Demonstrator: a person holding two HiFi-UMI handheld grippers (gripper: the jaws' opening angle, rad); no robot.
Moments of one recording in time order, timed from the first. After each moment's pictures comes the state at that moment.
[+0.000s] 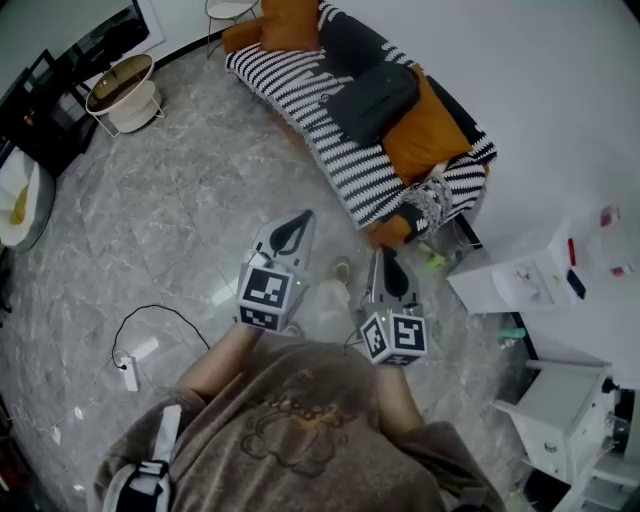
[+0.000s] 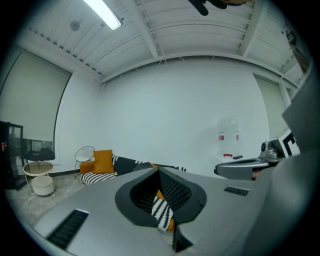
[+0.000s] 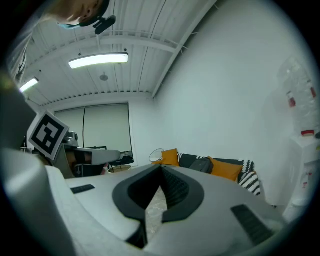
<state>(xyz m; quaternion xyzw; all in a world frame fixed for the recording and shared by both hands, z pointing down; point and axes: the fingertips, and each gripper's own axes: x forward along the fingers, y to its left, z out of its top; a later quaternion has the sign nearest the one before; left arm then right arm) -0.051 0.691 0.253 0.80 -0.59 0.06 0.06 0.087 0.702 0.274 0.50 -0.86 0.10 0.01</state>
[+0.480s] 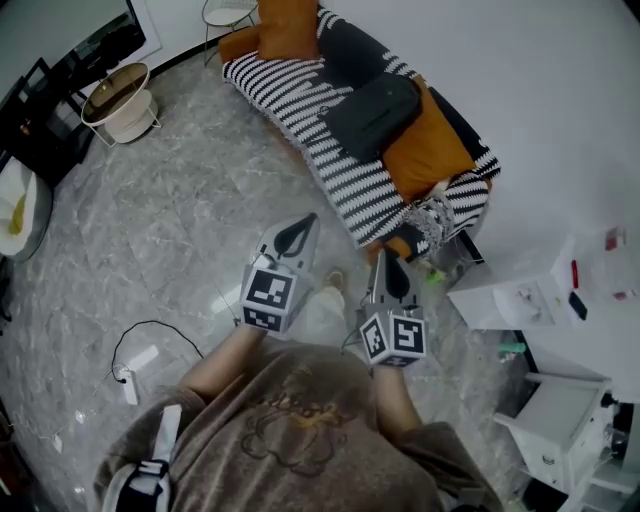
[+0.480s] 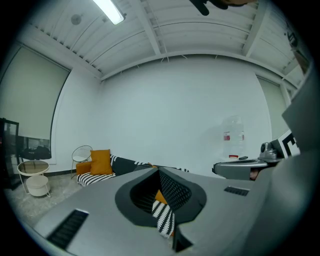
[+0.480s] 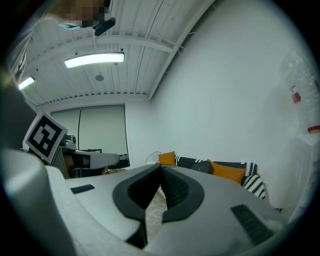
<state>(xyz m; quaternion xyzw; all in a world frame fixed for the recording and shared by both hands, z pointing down) -0.059 0.609 0.263 0.81 -0.58 0.06 0.06 0.076 0.618 0.278 0.51 -0.86 0.10 0.00</state>
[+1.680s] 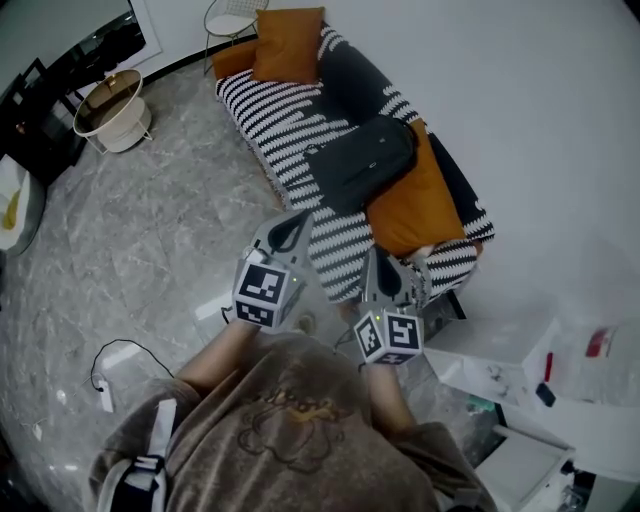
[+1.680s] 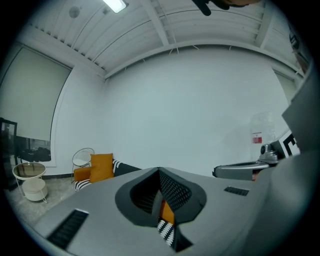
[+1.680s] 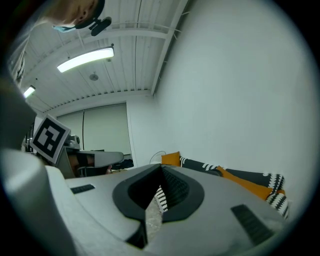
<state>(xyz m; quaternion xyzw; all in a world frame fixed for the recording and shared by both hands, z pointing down) -0.049 0.345 0.240 0.78 -0.62 0.05 0.06 0.082 0.346 0.259 0.45 -0.89 0.11 0.01</state>
